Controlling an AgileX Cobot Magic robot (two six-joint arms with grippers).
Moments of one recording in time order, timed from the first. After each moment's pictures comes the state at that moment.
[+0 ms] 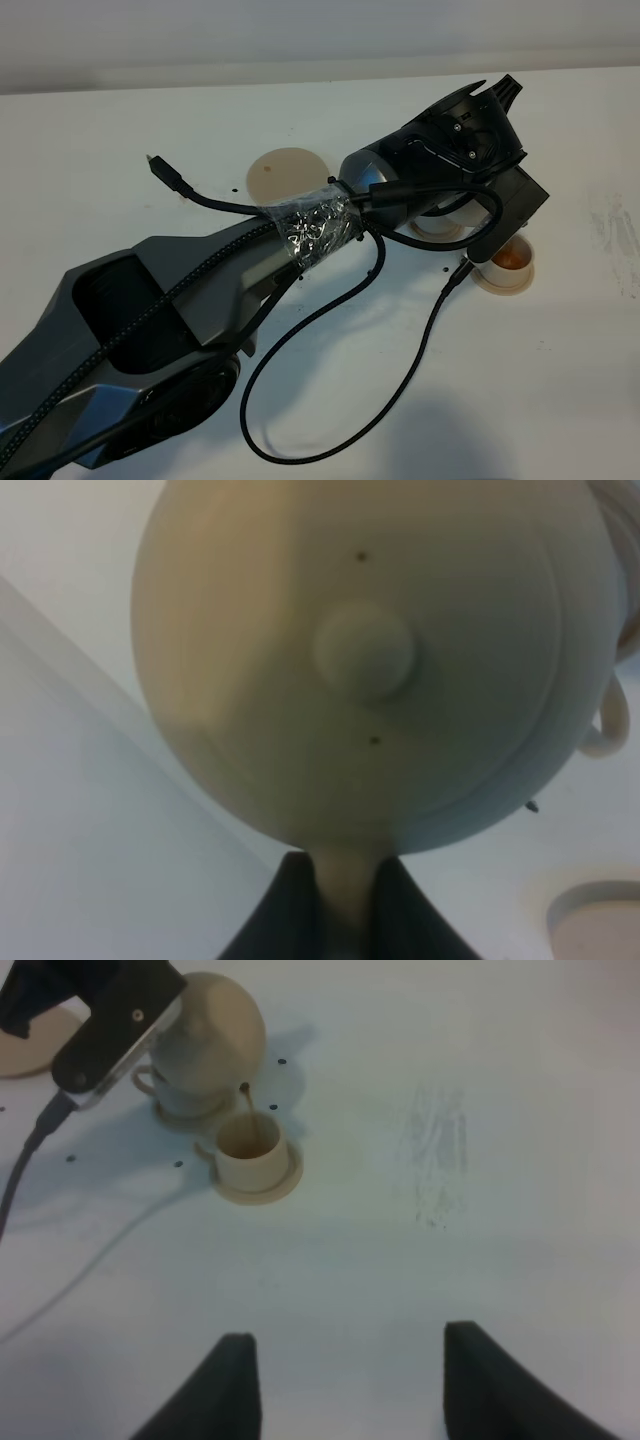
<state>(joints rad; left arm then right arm) -0.93 2.46 -2.25 0.62 0.87 1.24 0.08 -0.01 -0.52 0.07 1.11 -0.05</state>
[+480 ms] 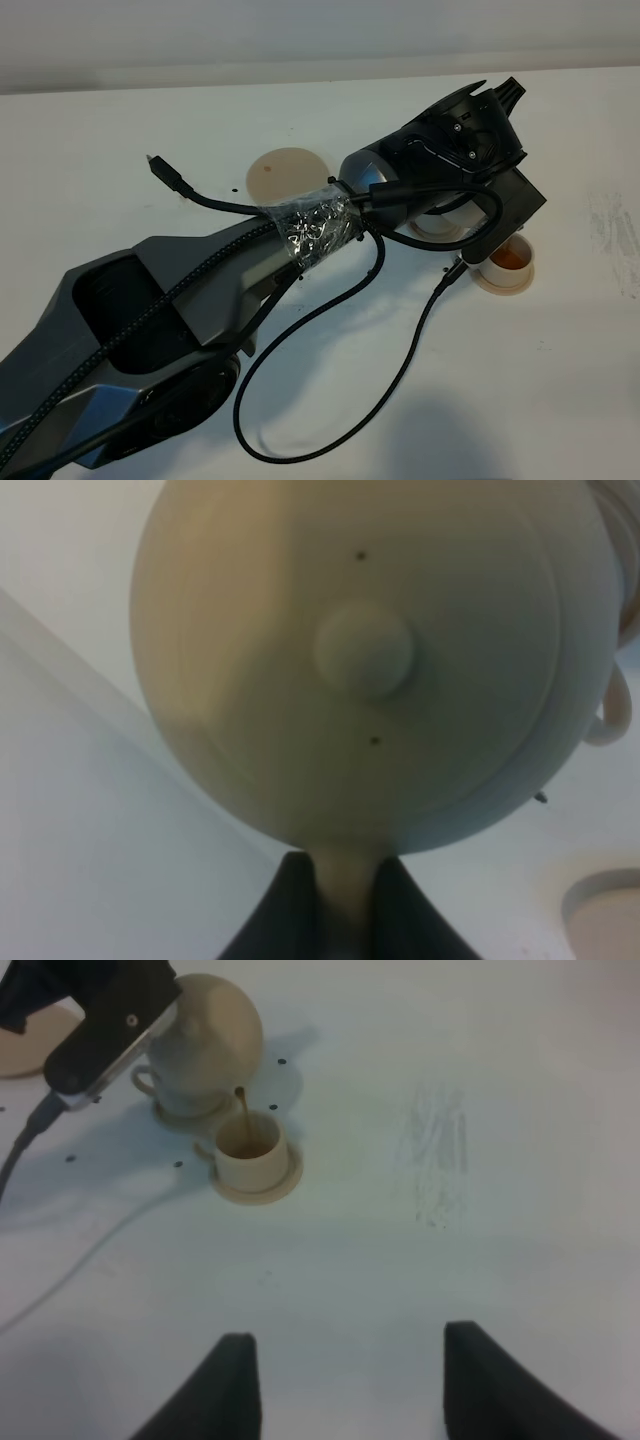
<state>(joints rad) -0.93 2.46 -2.25 0.62 0.87 1.29 0.08 -0.01 -0.52 0.07 1.11 -0.05</state>
